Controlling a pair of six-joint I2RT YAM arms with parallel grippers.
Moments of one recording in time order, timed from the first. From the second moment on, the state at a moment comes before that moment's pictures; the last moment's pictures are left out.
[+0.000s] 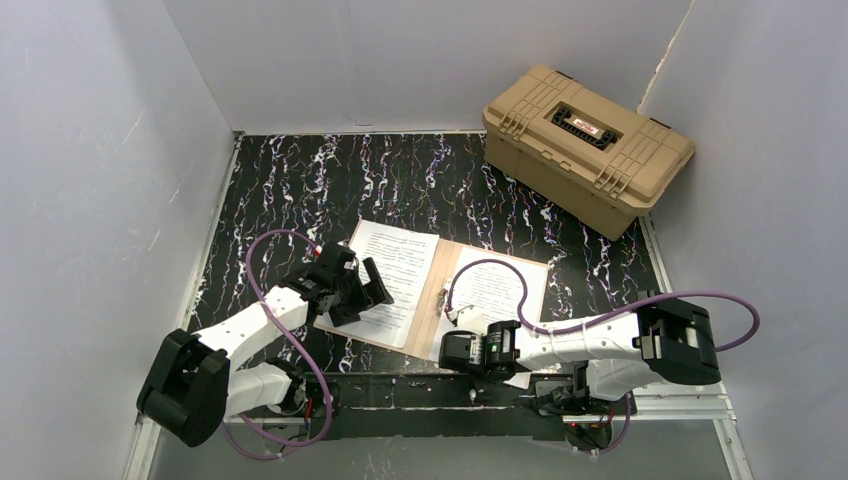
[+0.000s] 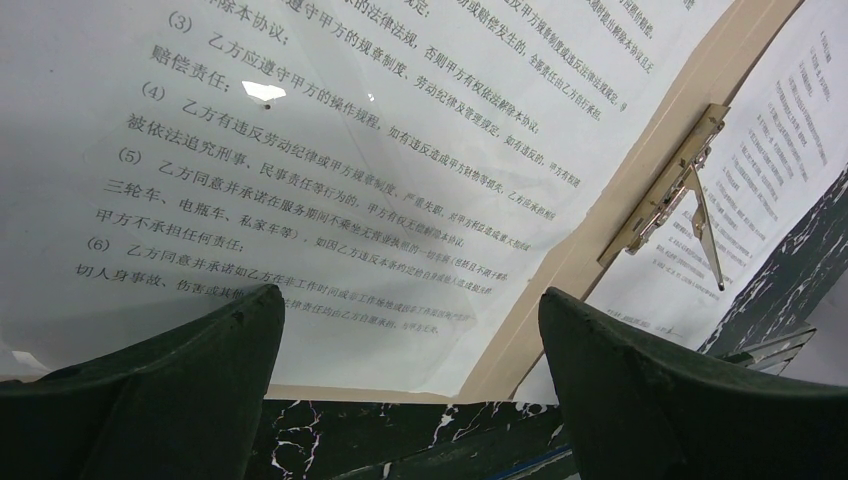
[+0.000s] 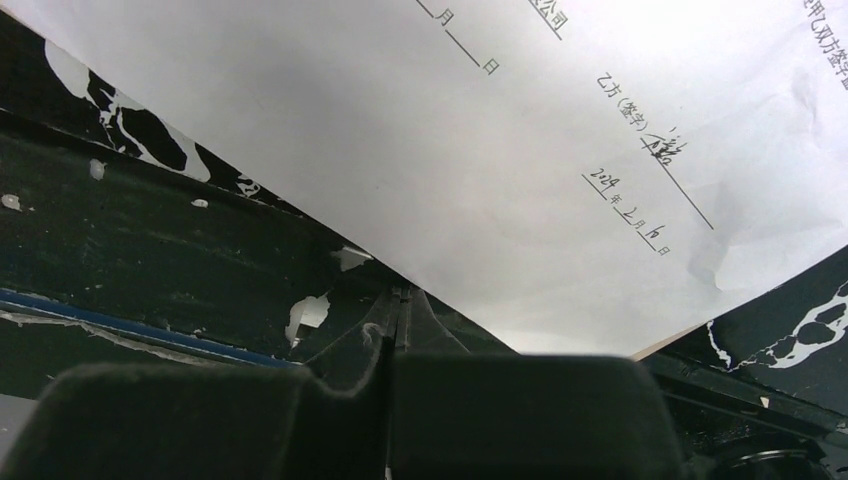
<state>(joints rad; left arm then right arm) -0.51 1.15 0.53 -0.40 0.11 -0.88 1.47 1.39 0.71 -0.76 0.24 0.97</state>
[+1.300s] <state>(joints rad) -0.51 1.19 0.56 -0.43 0.10 -0.86 1.13 1.38 0.70 -0.67 0.39 0.80</state>
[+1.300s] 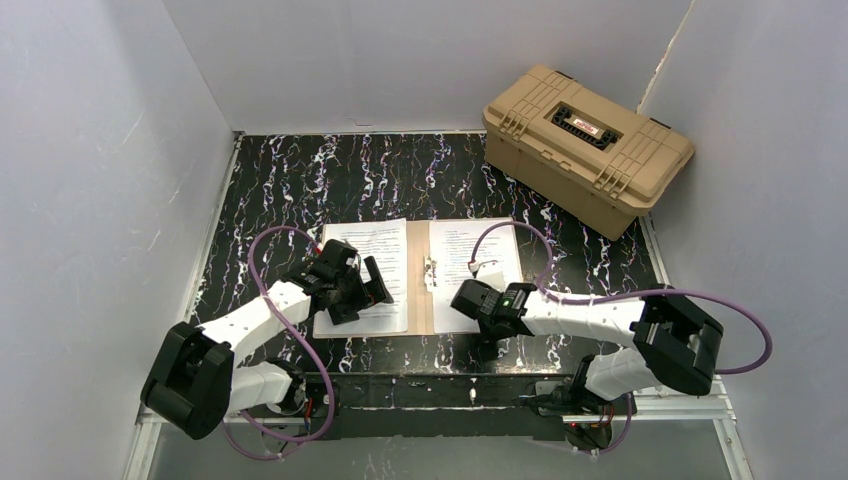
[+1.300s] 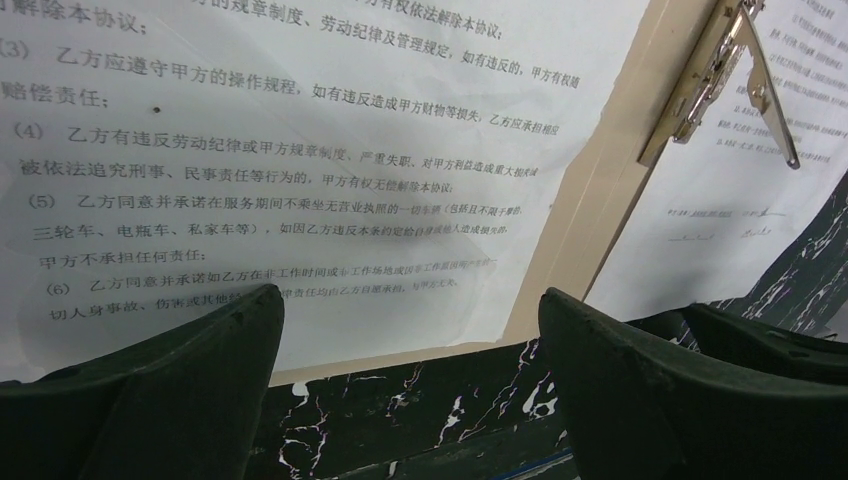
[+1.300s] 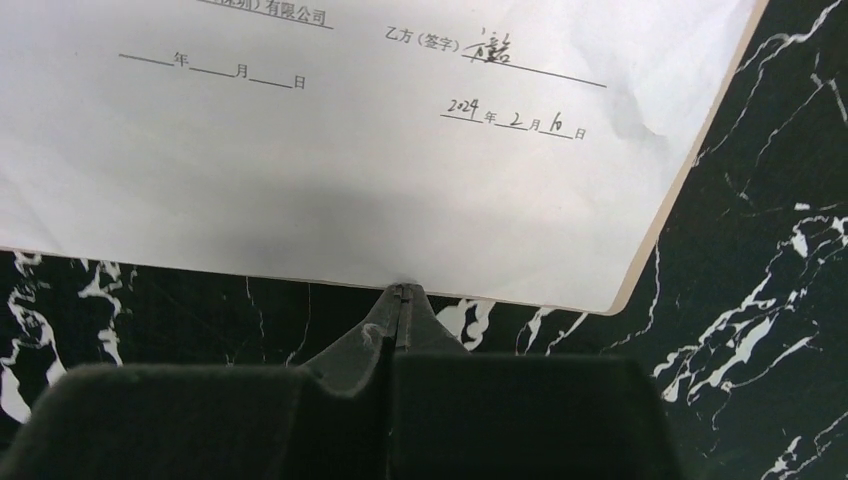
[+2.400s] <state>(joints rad) -0.63 1.16 0.67 -0.57 0.06 -0.84 0.80 1.52 0.96 -0.65 0.26 0.50</state>
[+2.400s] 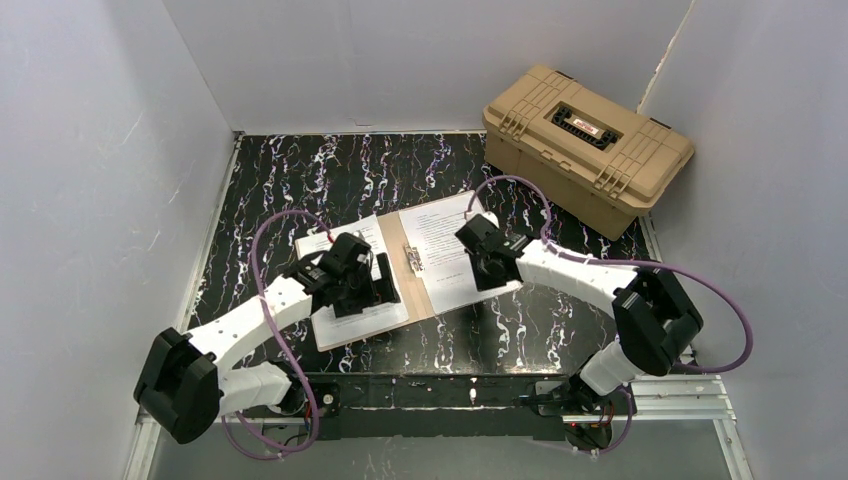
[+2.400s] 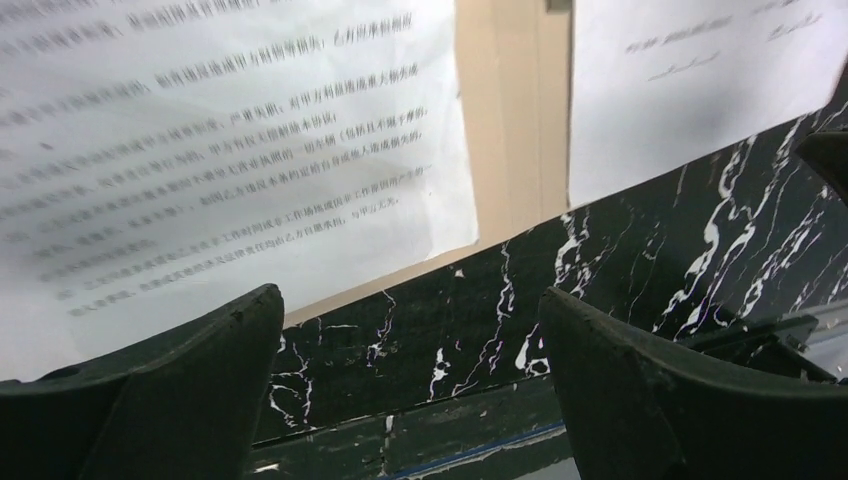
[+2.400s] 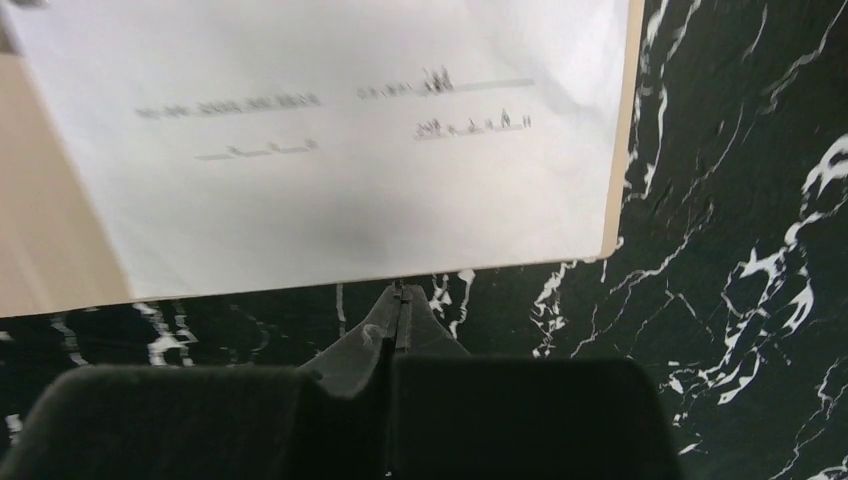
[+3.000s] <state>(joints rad) -0.63 1.20 0.71 -0.75 -0.20 -0.74 0.83 1.73 1.45 -0.69 0.15 0.35</state>
